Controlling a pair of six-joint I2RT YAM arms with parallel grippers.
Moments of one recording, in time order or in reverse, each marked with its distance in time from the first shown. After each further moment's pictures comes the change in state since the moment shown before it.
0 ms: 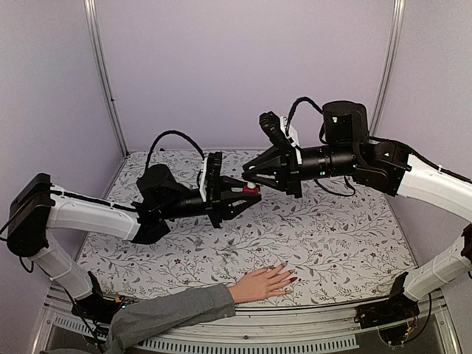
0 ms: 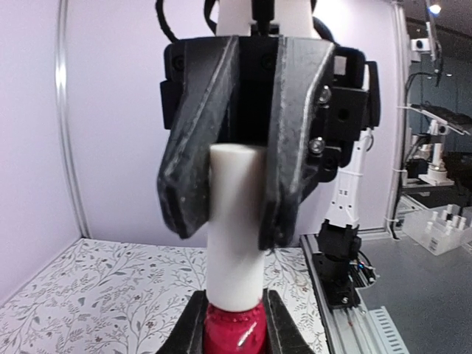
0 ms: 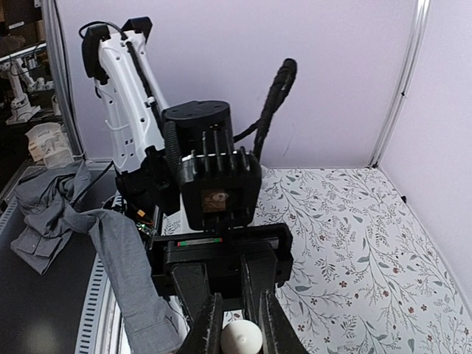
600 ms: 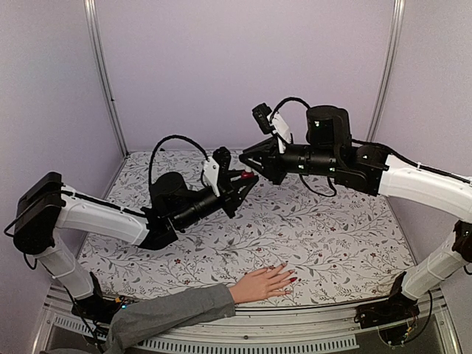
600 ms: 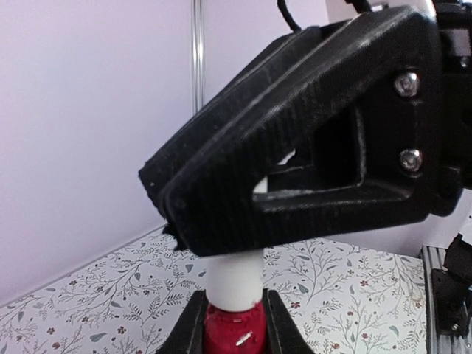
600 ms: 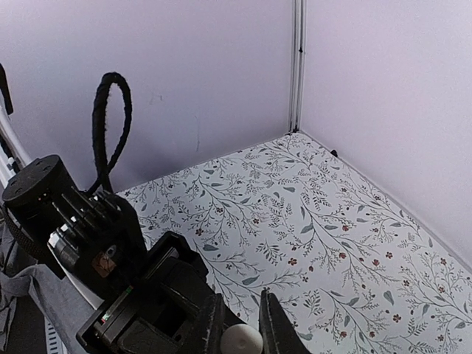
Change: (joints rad) left arm -0.058 0.063 0.012 -0.017 -0.587 0.097; right arm -0.015 0.103 0.002 0.124 0.339 0.217
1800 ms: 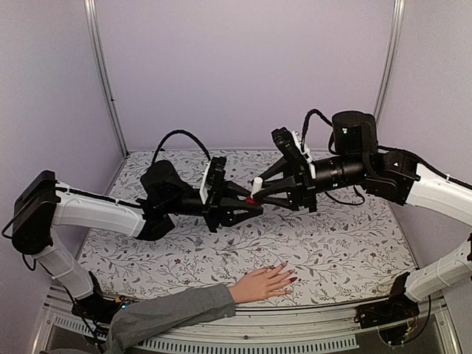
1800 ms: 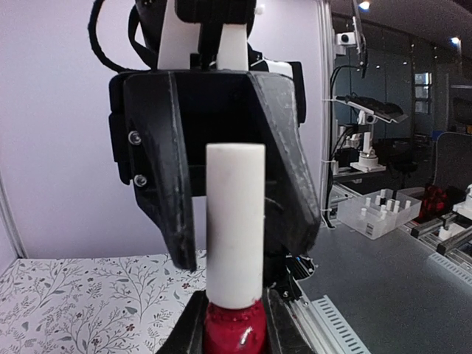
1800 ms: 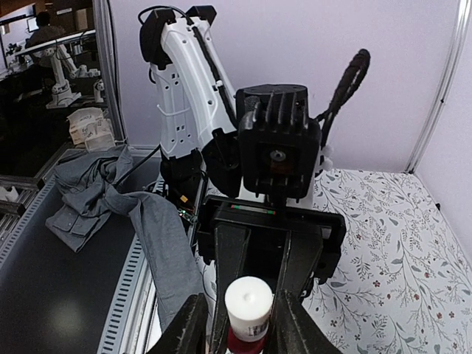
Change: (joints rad) left arm 0.063 -0.026 0.034 0.039 0.827 -0.147; right arm 0.003 -0.190 -0.110 -0.121 -0.453 -0.233
